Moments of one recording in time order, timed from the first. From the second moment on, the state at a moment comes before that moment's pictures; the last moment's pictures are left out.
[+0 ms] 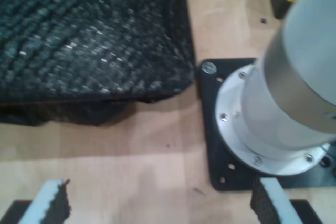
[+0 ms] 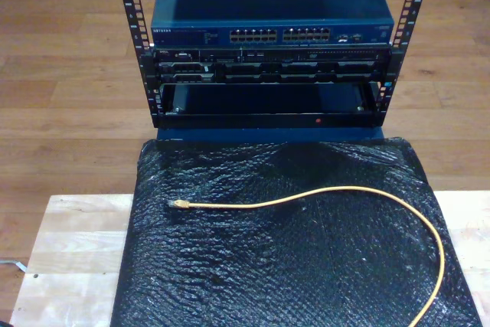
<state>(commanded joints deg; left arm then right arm) 59.6 -30.5 -30.4 -16.1 97.4 -205.7 -64.5 -19.6 -60.2 28.1 105.4 -131.1</state>
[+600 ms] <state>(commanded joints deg) 53.2 -31.4 -31.4 -19.3 97.3 -213.3 -52.7 -18.5 -66.3 32.2 105.4 -119.3</state>
